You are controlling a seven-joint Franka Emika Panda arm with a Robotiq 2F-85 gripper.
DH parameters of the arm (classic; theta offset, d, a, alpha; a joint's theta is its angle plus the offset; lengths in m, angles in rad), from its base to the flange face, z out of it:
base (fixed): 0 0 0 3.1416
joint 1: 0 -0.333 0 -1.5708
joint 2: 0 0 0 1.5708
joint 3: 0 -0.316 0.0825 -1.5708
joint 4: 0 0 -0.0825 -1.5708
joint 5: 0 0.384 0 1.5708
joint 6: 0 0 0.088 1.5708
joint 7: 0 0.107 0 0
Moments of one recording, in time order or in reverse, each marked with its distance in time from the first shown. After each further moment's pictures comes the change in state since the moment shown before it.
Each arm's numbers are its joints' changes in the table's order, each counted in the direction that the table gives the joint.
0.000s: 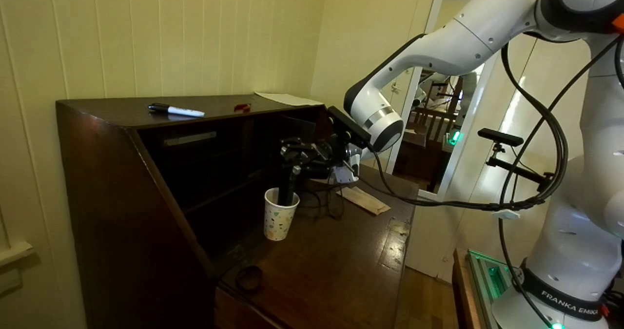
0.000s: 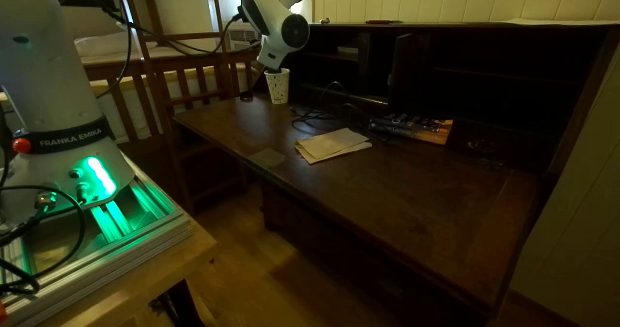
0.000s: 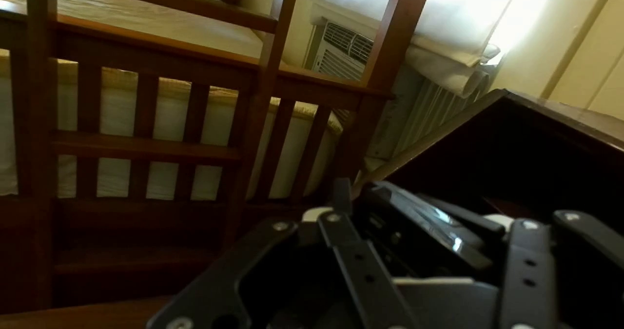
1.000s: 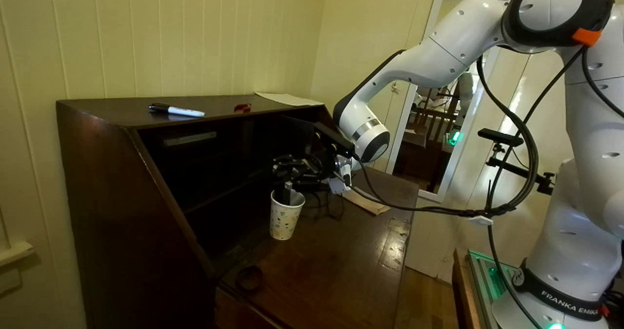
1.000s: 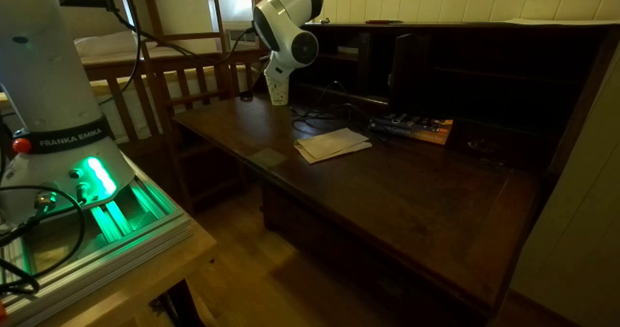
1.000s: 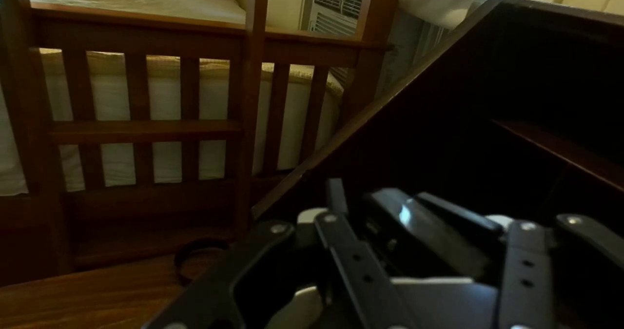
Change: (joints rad) arm 0.006 -0.147 0.004 0.097 0.002 0.026 0.093
